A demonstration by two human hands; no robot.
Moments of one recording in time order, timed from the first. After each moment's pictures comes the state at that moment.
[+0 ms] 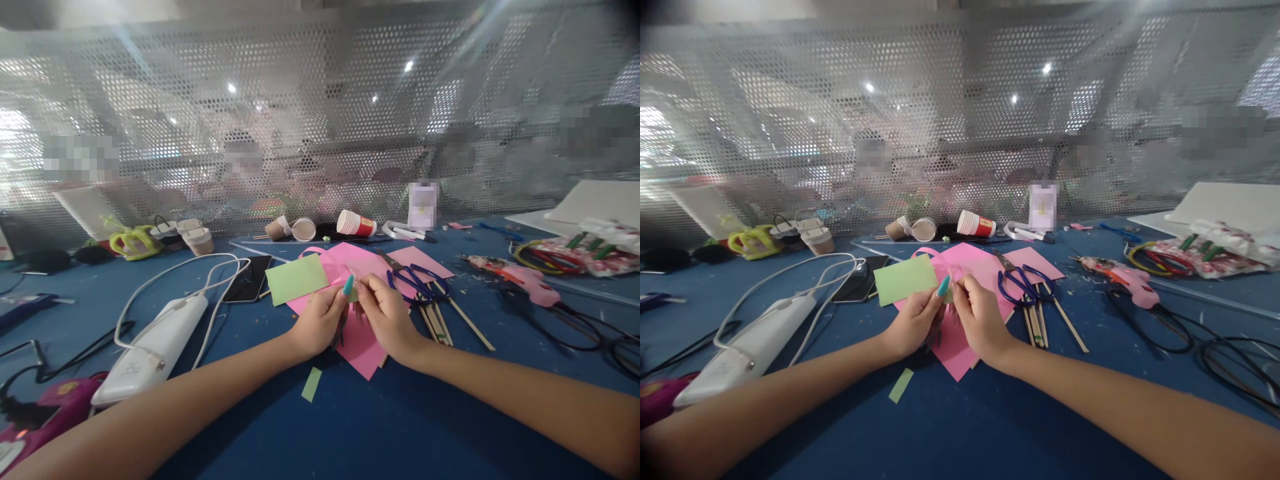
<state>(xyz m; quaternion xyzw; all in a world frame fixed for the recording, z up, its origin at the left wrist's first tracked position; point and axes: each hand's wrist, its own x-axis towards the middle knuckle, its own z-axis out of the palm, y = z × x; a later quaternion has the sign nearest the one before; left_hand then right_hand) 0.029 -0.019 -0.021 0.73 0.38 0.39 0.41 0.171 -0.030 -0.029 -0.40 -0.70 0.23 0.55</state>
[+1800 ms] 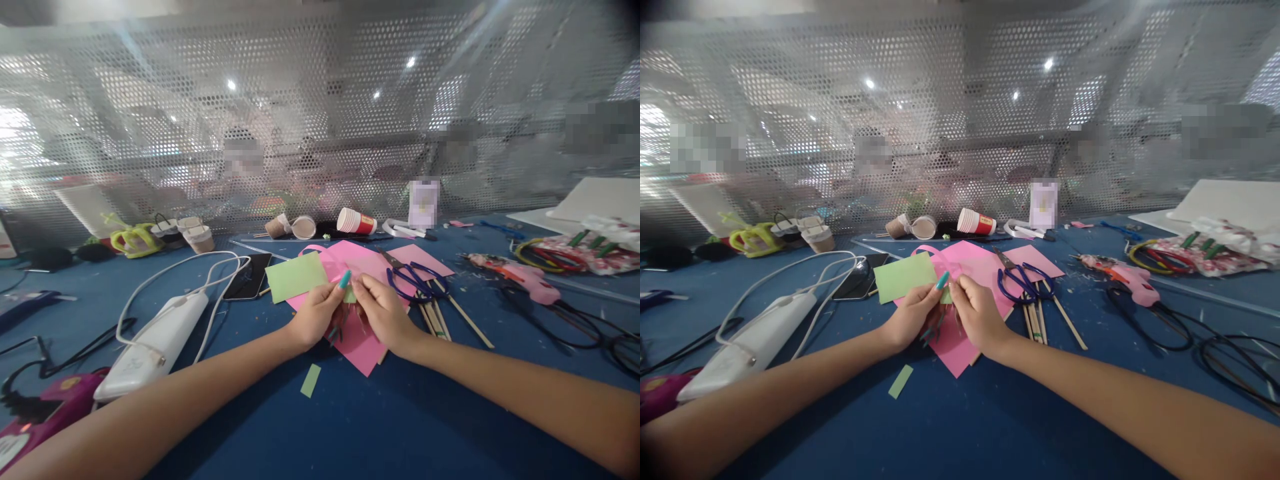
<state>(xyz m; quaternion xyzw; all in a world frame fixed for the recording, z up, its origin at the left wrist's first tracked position) 0.029 -0.011 -0.021 0.66 0.37 0.40 0.52 0.169 -0.025 -0.029 -0.40 -0.67 0.31 0.55</state>
